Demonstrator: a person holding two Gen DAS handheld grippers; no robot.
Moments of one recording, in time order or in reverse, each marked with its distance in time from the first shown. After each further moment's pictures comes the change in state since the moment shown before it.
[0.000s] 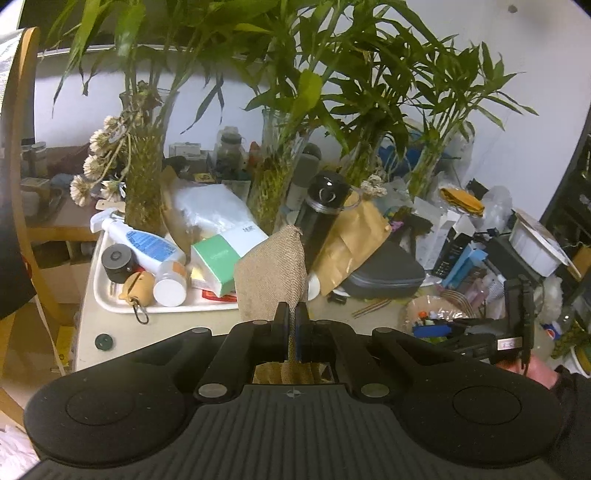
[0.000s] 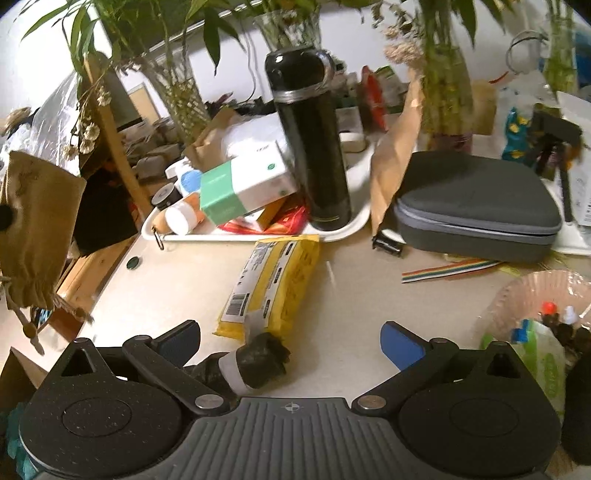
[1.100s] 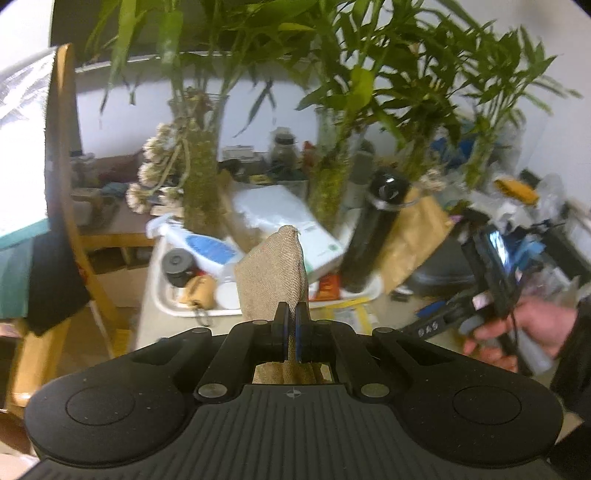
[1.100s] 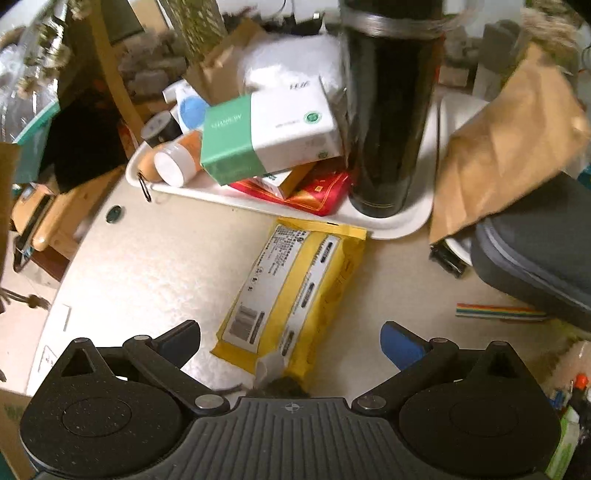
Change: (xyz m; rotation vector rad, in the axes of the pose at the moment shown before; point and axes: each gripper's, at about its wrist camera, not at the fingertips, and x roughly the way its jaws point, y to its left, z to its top) left arm 0.003 0.009 0.002 0.039 0.024 0.226; right arm 0.112 0.040 0.070 -0.127 0.305 -0.034
